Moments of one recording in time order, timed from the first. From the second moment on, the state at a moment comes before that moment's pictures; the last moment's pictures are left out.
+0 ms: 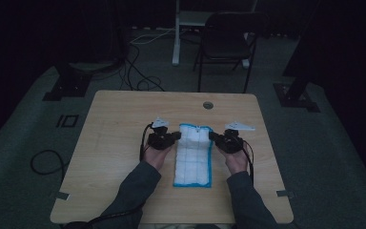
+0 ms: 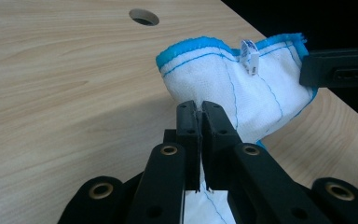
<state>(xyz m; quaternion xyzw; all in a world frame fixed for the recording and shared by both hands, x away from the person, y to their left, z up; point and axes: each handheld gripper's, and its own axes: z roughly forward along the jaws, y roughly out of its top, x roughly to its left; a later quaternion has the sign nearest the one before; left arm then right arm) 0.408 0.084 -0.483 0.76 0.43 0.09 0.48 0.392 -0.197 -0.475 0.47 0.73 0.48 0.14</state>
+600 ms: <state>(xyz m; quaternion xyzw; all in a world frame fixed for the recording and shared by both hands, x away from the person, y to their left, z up) 0.397 0.090 -0.485 0.76 0.43 0.08 0.49 0.379 -0.195 -0.474 0.45 0.73 0.49 0.14</state>
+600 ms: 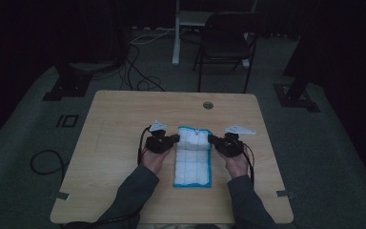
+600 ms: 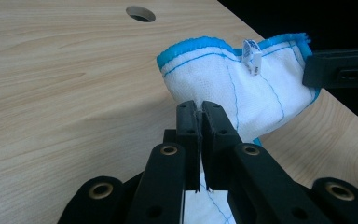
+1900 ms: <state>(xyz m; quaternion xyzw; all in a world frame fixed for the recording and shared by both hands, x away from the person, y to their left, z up) 0.361 0.094 -0.494 0.76 0.41 0.07 0.49 0.348 -0.197 -0.485 0.44 0.74 0.49 0.13</state>
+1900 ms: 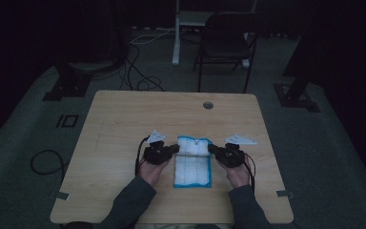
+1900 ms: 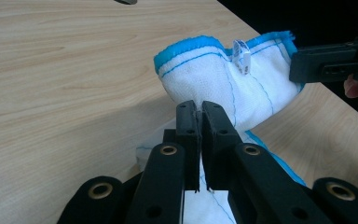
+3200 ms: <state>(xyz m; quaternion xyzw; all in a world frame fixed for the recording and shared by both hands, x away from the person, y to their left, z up) 0.344 0.104 -0.508 0.73 0.44 0.05 0.51 0.320 -0.196 -0.519 0.46 0.75 0.48 0.10</state>
